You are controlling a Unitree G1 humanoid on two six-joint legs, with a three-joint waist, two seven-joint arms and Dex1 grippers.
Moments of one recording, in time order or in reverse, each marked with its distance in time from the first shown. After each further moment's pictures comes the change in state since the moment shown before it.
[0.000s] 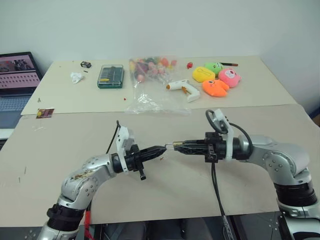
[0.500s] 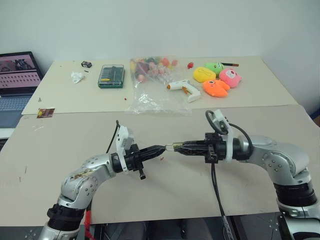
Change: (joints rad) left arm -0.005 -0.016 0.021 0.020 0.015 0.013 -0.011; right arm 0.009 0.000 0.002 -0.007 -0.003 0.000 0.020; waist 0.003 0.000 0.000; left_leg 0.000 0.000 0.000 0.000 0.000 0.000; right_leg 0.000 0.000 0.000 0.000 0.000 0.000
